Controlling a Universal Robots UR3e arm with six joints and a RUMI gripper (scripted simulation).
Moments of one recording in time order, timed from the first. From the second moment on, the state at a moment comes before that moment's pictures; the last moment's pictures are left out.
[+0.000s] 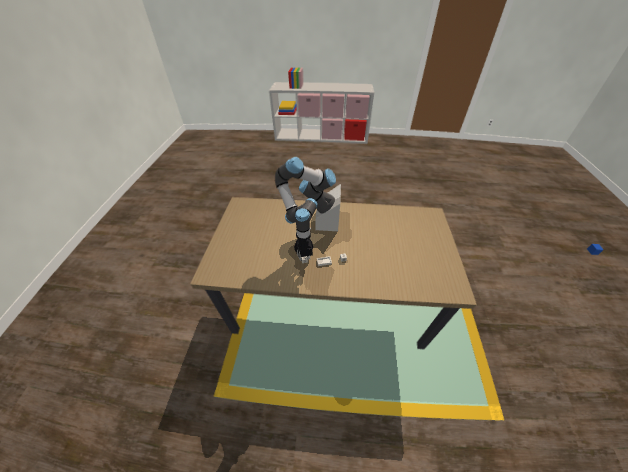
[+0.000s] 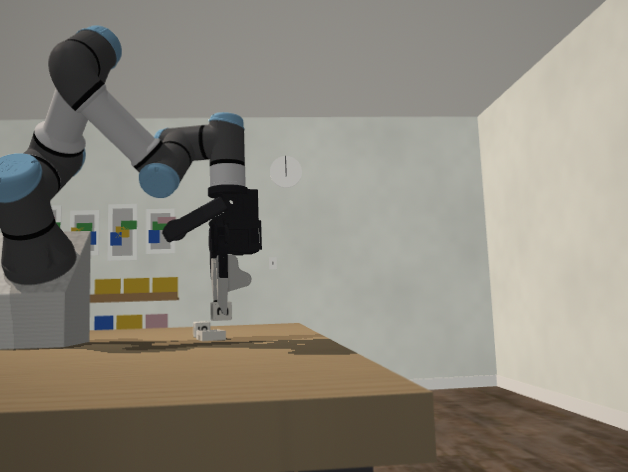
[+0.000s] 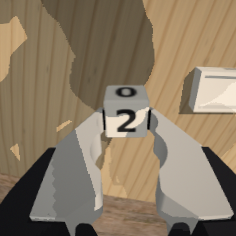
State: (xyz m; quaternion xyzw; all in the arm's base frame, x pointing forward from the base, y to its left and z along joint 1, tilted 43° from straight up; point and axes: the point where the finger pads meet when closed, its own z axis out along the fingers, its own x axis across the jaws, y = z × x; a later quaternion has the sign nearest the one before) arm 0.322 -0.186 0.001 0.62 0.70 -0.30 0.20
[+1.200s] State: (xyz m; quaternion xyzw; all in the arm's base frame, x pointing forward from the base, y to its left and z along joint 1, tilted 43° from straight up) arm 0.328 -0.145 0.046 0.62 0.70 -0.30 0.20
